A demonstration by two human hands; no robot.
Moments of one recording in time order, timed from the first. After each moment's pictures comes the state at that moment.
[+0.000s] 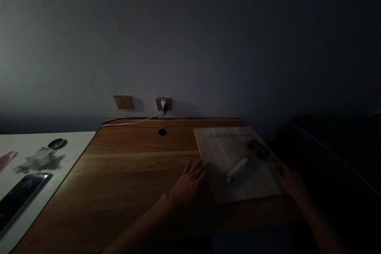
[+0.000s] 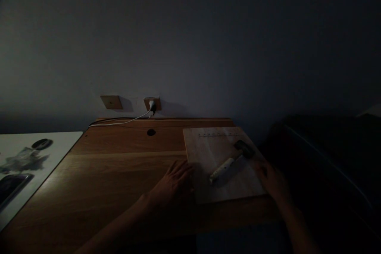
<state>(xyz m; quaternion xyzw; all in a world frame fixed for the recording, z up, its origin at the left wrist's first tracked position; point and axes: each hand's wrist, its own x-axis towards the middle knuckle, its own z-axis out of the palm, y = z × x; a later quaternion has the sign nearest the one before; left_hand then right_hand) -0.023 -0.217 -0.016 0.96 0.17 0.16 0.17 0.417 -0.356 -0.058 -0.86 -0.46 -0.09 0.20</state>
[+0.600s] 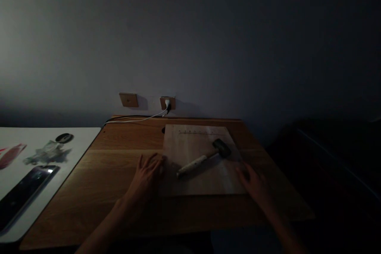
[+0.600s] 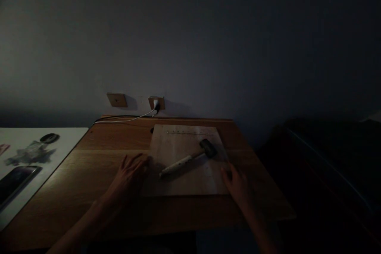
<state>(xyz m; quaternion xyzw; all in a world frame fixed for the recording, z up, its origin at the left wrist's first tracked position) -0.161 -0.183 -0.023 0.90 0.38 0.19 0.06 0.262 -0.324 -0.054 -0.80 -0.54 -0.07 0.24</state>
